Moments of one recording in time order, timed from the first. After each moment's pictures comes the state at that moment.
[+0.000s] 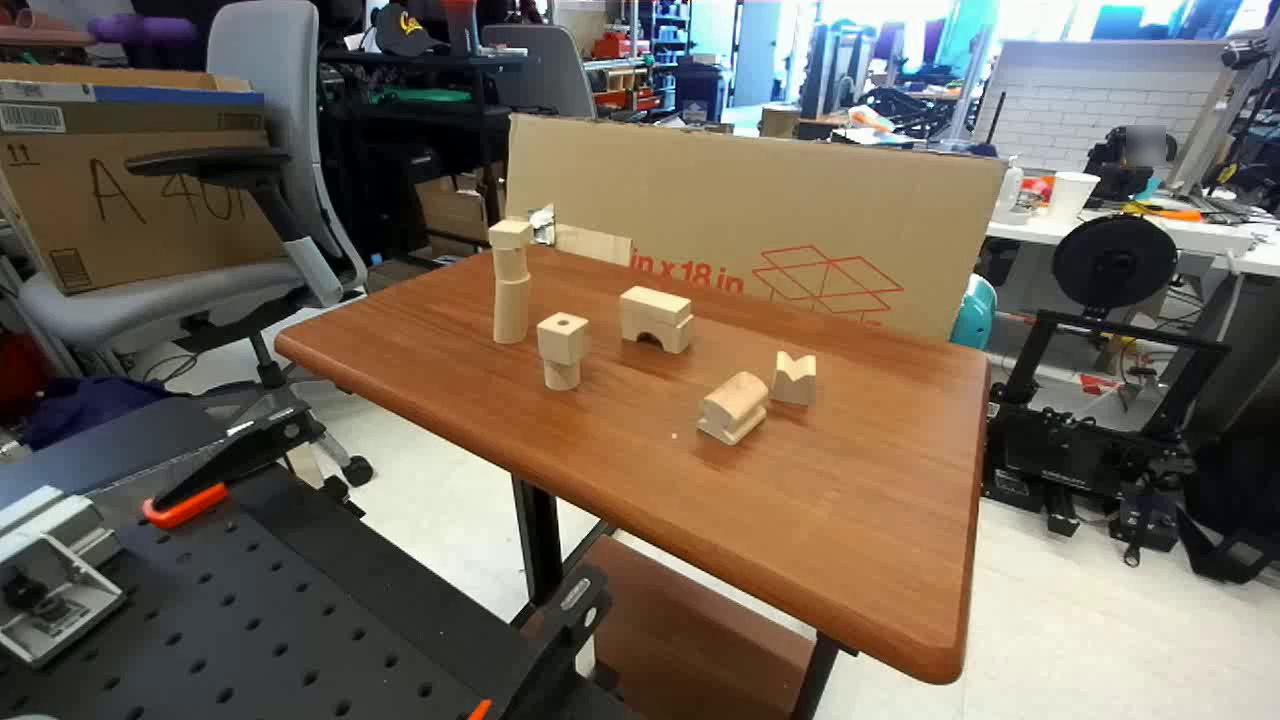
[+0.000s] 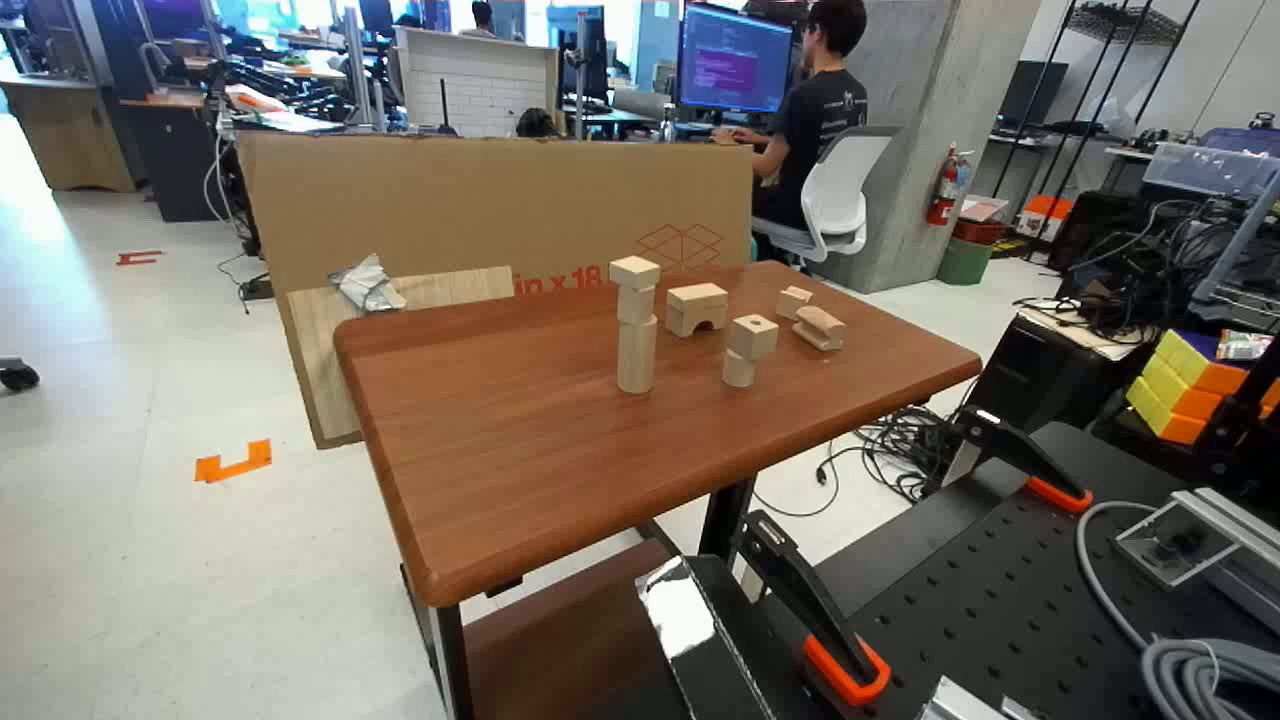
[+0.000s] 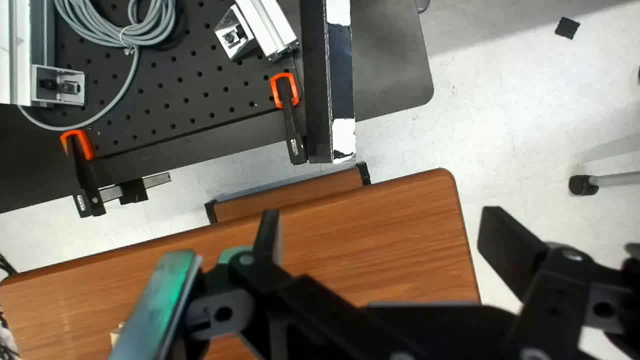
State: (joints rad) arm 0.11 -0.24 0.30 -2.33 0.15 1.92 0.54
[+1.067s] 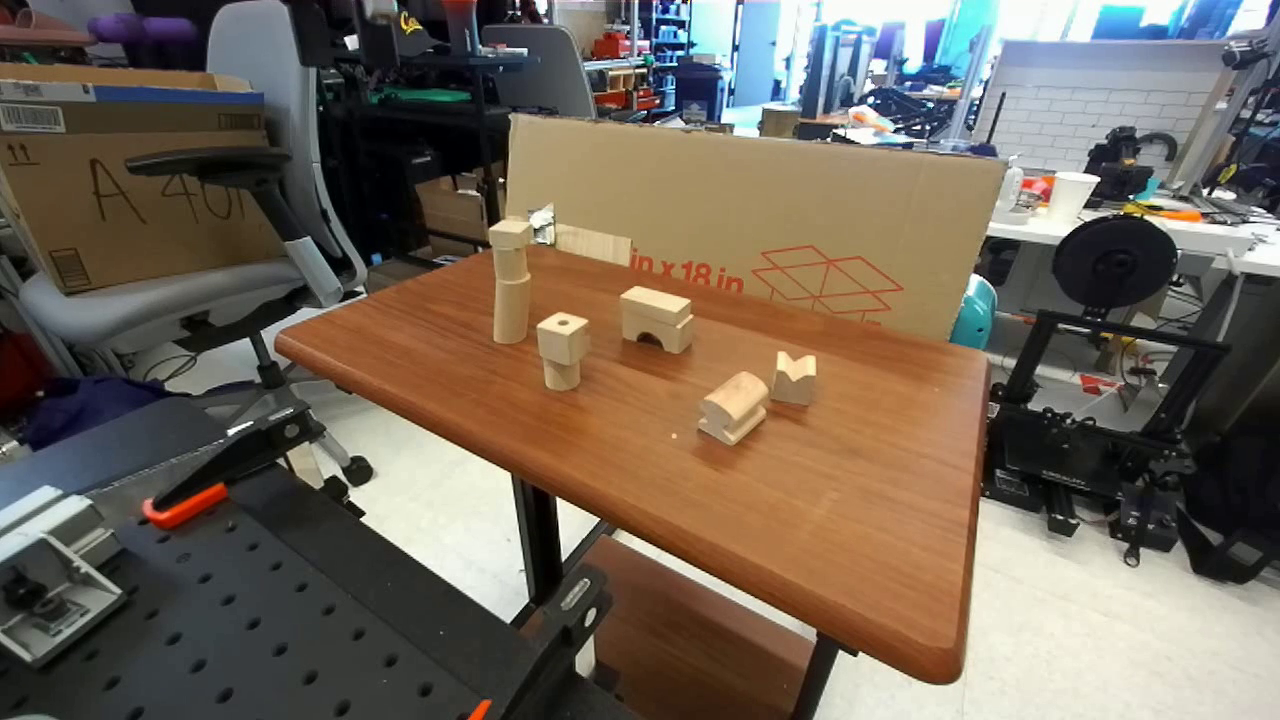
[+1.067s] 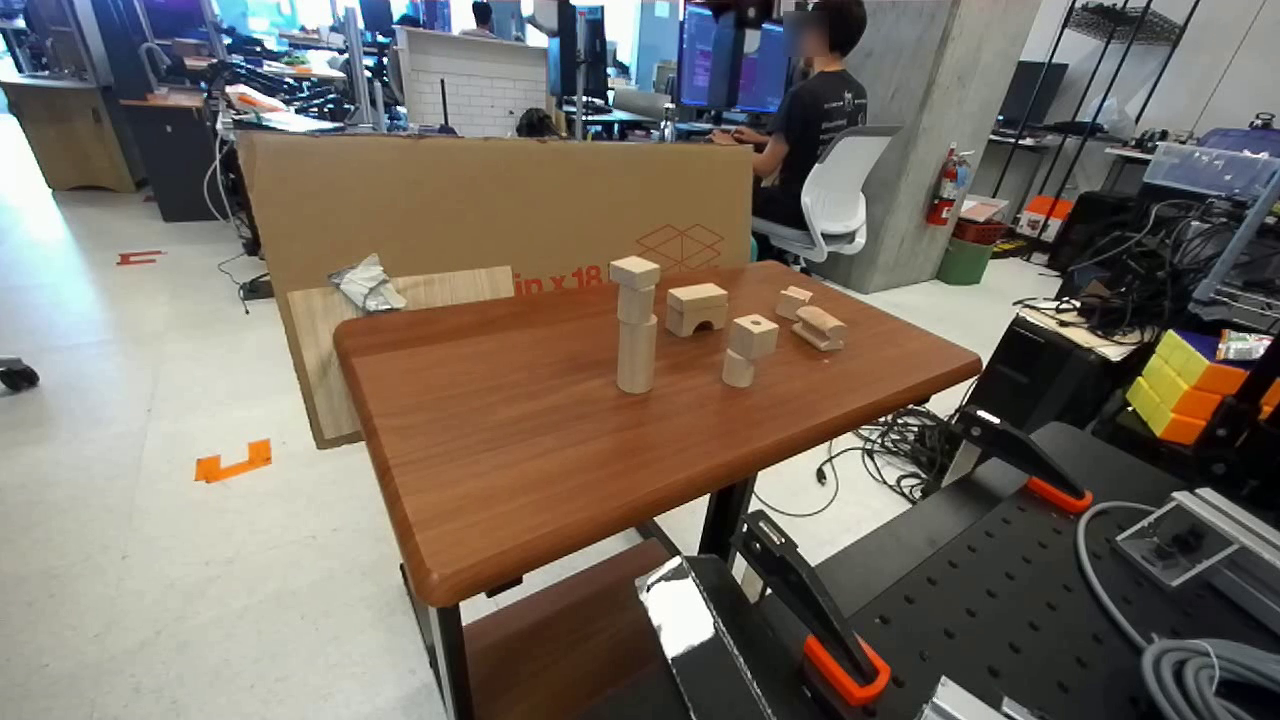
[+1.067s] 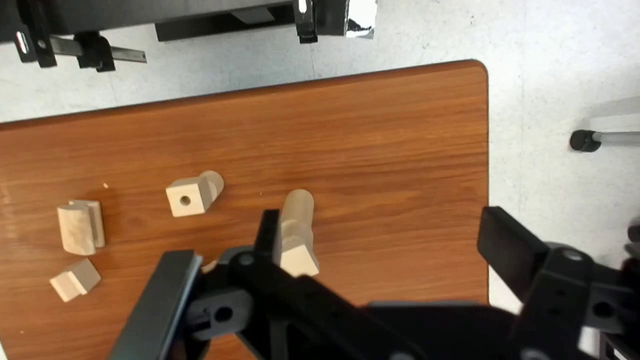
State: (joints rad) arm 0.11 -0.01 0.24 -2.26 -0.01 2.19 0.43
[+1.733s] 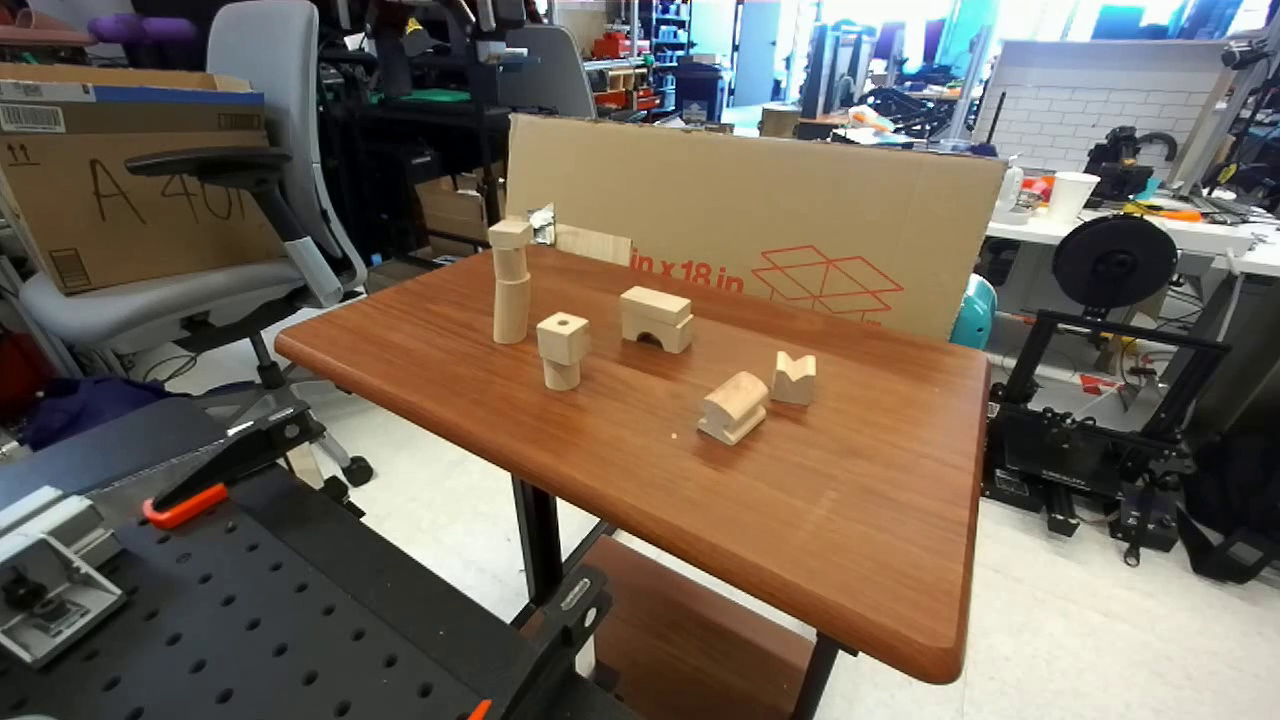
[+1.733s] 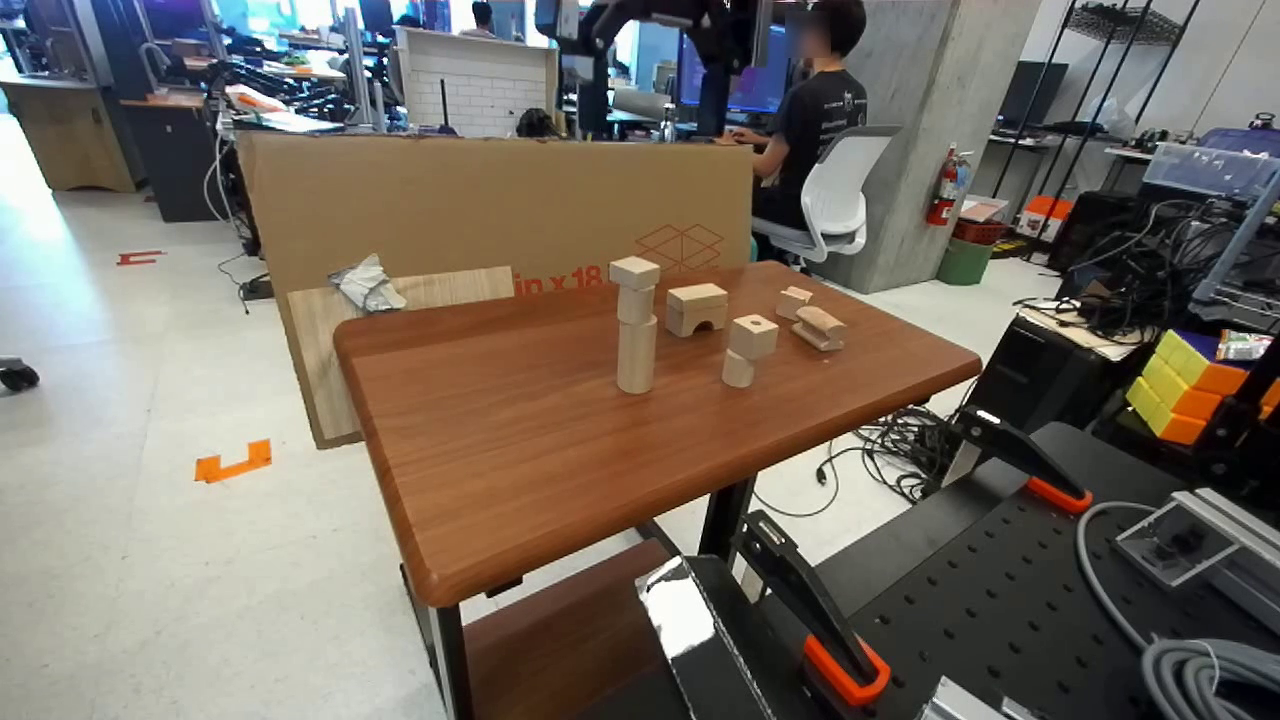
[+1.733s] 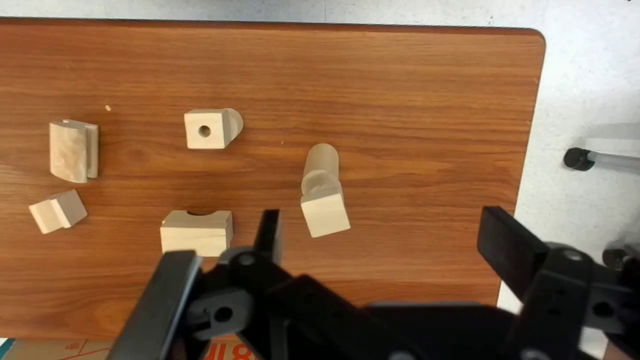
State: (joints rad) arm 0.11 0.09 0.15 -2.19 -0.03 2.25 0.20
